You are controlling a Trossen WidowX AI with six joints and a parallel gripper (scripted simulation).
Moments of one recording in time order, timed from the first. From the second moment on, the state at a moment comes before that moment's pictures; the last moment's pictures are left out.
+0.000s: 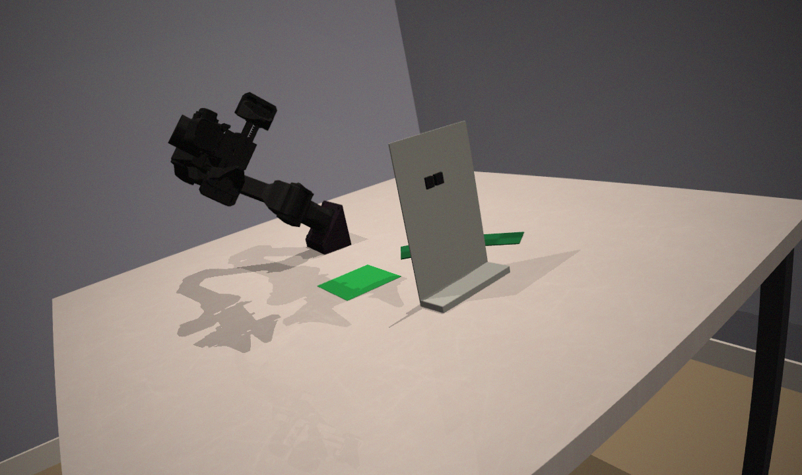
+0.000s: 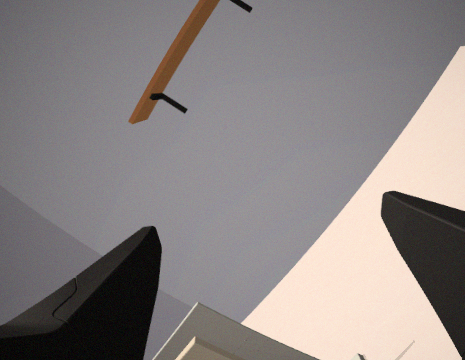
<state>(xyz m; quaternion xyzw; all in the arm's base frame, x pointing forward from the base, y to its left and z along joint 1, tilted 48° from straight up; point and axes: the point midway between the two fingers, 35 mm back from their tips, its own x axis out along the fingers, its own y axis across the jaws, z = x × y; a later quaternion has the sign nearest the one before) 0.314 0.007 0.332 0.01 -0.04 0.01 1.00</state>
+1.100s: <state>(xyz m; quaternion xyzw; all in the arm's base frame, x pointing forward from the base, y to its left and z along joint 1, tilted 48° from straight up) 0.318 0.060 0.138 0.29 0.13 0.06 0.94</state>
